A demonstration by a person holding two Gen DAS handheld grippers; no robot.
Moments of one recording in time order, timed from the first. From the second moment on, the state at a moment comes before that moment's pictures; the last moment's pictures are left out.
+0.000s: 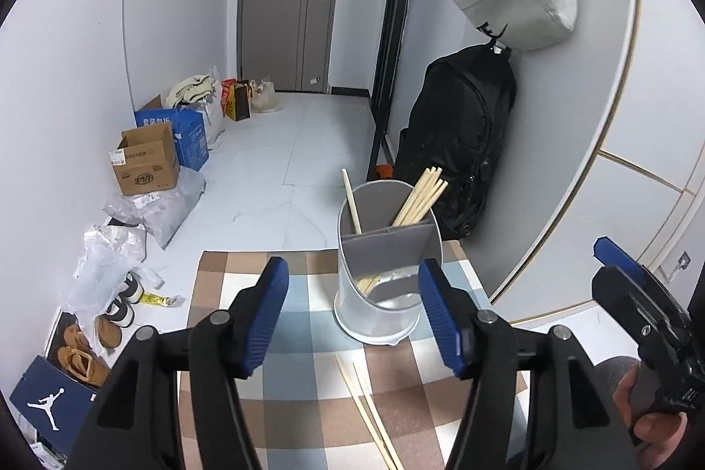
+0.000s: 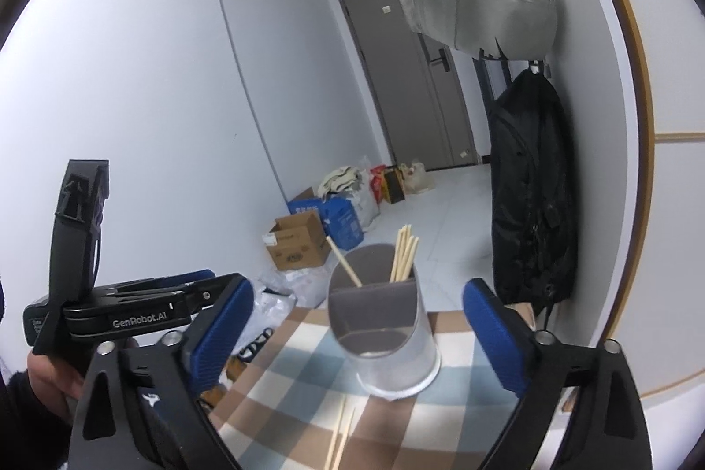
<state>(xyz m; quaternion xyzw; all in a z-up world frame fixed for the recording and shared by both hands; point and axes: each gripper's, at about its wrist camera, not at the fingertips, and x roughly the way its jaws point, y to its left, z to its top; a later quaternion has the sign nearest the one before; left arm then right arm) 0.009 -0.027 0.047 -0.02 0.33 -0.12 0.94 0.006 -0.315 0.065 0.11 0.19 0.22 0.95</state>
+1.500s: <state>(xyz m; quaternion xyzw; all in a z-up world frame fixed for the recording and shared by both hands) 0.034 -0.032 -0.109 0.01 0.54 -0.07 0.84 0.016 -0.311 -0.004 0.11 0.26 0.20 0.94</state>
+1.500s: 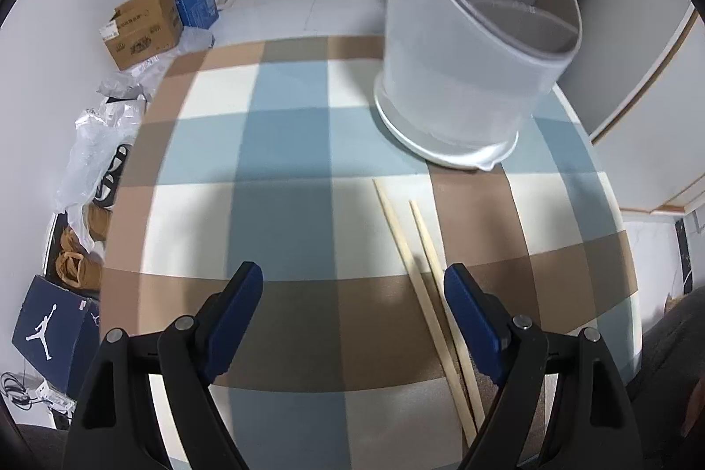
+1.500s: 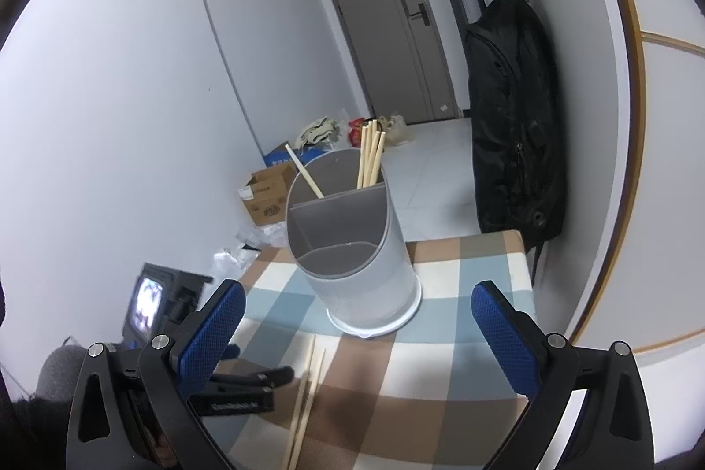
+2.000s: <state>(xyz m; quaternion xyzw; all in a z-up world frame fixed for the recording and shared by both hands) 0.038 -0.049 -0.119 0.02 0.56 -0.04 0.83 0.018 -0.319 0.004 0.13 0.24 0.20 0.94</state>
